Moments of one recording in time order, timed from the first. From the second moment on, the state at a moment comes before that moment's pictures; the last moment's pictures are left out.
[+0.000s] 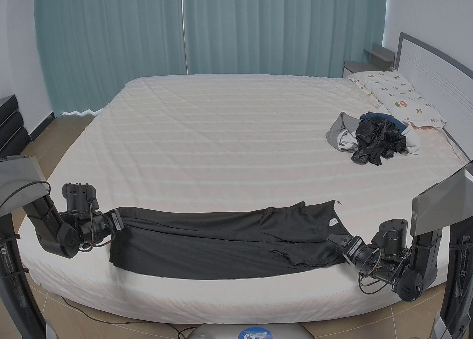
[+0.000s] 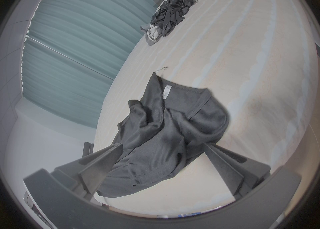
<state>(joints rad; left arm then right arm) 0.04 2.14 -0.60 -0.90 -0.02 -0.35 0.31 2.30 -0.21 -1.54 0.01 1.02</state>
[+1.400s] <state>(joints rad) -0.04 1.94 -0.69 -0.59 -0.04 -0.48 0.32 2.29 -0.21 -1.54 0.01 1.02</state>
